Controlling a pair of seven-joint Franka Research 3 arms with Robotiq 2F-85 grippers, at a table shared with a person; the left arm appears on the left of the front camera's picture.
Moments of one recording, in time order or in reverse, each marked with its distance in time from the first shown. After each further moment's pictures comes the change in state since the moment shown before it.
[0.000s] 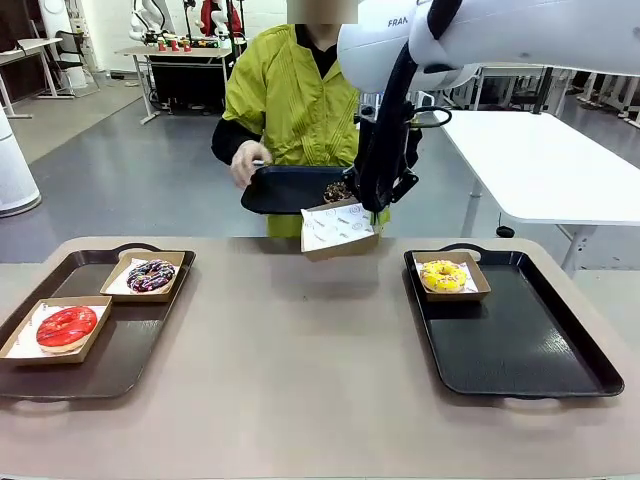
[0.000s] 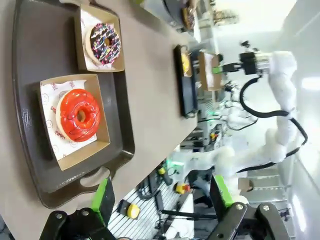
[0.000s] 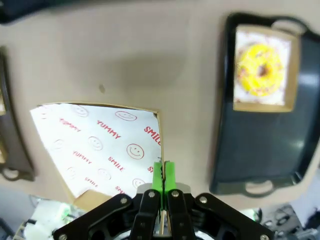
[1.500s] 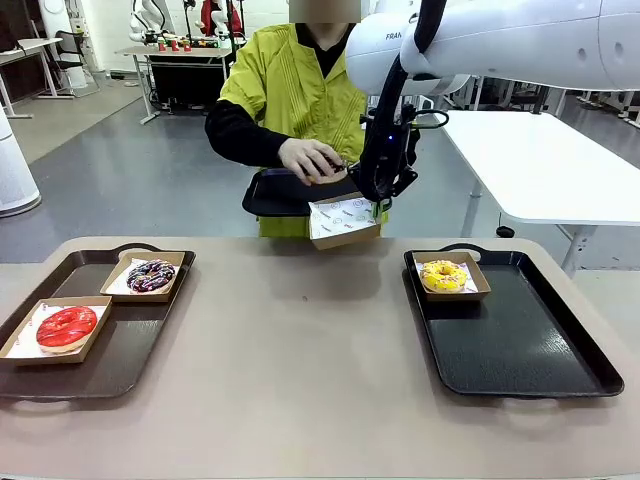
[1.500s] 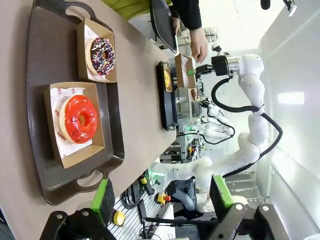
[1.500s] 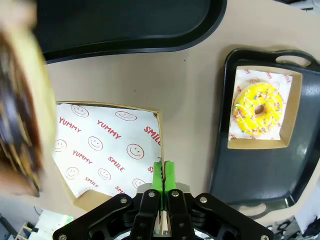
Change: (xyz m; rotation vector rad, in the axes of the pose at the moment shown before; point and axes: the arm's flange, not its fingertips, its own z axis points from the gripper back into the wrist) left arm -0.008 0.026 0.034 -0.103 -0.067 0.045; right arm 0.057 -0.015 -0.013 0.023 0.001 0.001
